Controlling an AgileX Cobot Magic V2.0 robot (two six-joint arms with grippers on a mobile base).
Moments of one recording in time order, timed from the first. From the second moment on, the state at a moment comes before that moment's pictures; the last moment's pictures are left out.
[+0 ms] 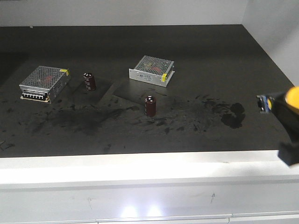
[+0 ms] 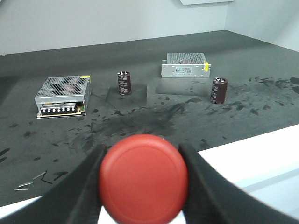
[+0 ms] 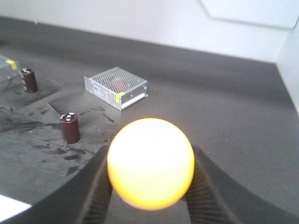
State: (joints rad) left arm -0.28 0.11 -0.34 0.01 0.49 -0.03; right arm 0.22 0.64 -0.58 0.16 0.25 -0.26
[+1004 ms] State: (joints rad) left arm -0.28 0.11 -0.34 0.01 0.49 -0.03; right arm 0.22 0.32 -0.40 0.18 0.19 -0.26
